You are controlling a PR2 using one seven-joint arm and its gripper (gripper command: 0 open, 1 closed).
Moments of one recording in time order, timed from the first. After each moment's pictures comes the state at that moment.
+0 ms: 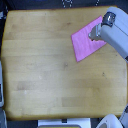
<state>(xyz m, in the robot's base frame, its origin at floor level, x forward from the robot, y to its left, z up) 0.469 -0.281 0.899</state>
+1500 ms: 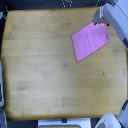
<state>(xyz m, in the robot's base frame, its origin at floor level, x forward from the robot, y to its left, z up) 0.545 -0.314 0.884</state>
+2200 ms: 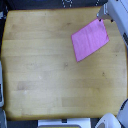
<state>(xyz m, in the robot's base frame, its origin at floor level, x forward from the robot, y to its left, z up) 0.578 -0.363 0.842</state>
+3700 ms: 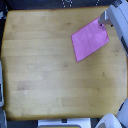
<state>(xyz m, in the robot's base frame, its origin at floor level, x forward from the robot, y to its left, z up) 0.582 -0.395 0.770</state>
